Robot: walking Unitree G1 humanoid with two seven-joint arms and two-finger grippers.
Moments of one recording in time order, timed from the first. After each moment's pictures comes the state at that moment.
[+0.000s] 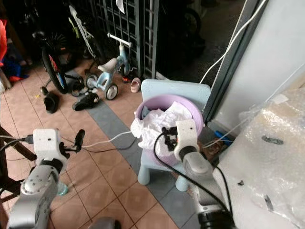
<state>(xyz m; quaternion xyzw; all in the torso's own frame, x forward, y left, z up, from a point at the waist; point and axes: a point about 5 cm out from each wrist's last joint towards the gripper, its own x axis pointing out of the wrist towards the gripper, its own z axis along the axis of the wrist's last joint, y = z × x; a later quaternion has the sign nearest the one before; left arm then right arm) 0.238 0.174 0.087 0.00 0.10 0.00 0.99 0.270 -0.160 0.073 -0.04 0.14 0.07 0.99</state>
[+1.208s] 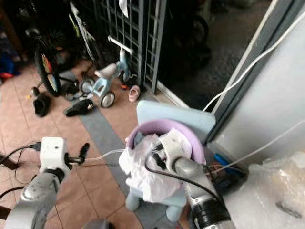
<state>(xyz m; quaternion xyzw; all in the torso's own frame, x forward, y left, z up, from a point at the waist) 0.211 0.184 0.075 0.04 0.19 0.00 0.98 0.273 -0.113 0.031 -0.09 0.30 0.25 0.92</state>
